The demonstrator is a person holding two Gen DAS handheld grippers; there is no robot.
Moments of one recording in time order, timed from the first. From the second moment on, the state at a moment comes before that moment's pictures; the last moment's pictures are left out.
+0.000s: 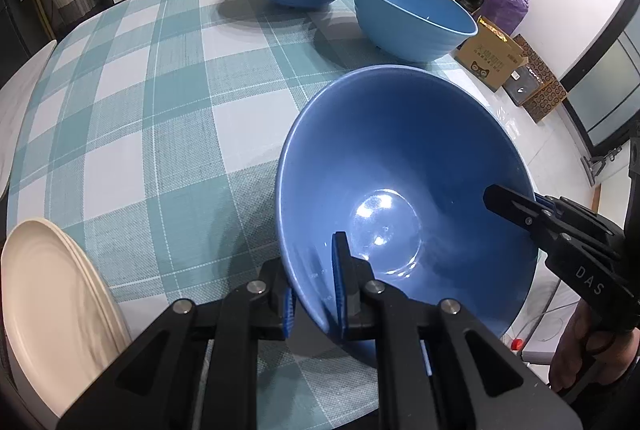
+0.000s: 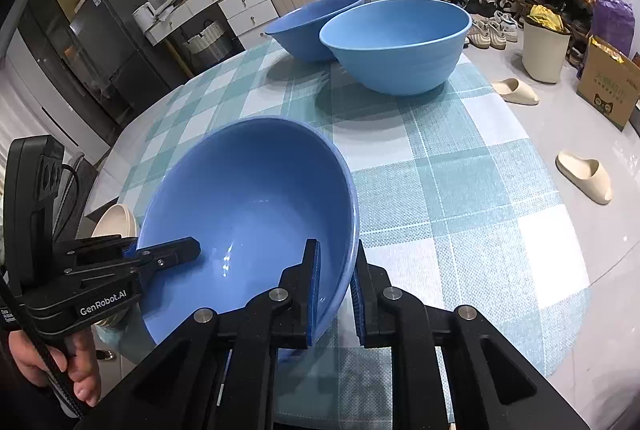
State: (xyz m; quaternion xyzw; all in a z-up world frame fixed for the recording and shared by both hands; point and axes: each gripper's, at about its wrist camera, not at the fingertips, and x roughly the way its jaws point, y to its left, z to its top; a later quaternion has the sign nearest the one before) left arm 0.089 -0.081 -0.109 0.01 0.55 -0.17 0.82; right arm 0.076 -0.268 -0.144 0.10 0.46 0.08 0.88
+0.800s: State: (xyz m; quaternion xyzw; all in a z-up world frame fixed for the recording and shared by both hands) left arm 0.089 -0.043 -0.093 -0.04 0.52 -0.12 0.85; right arm 0.068 -0.278 -0.121 0.10 0.41 0.08 0.90
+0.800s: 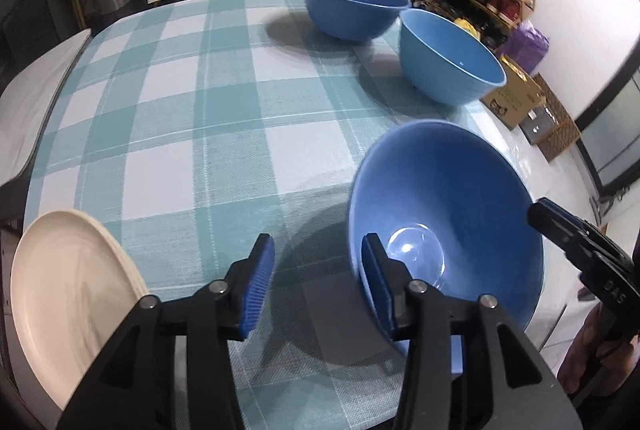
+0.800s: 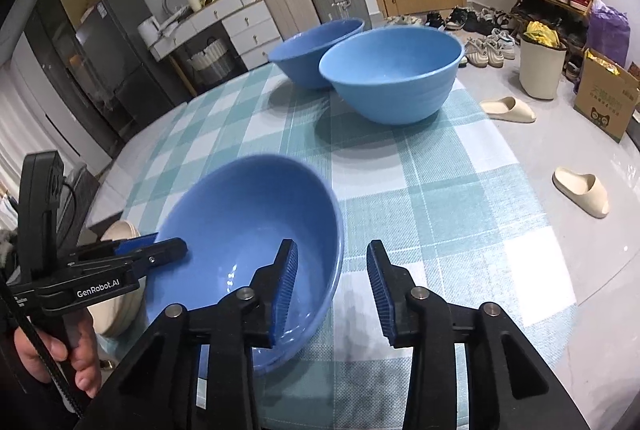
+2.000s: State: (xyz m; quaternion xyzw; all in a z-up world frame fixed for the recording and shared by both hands) left arm 0.044 -0.041 0.104 -0.03 0.27 -0.14 0.95; right arm -0.009 -0.234 0.164 -0.02 0.15 0.19 0.97
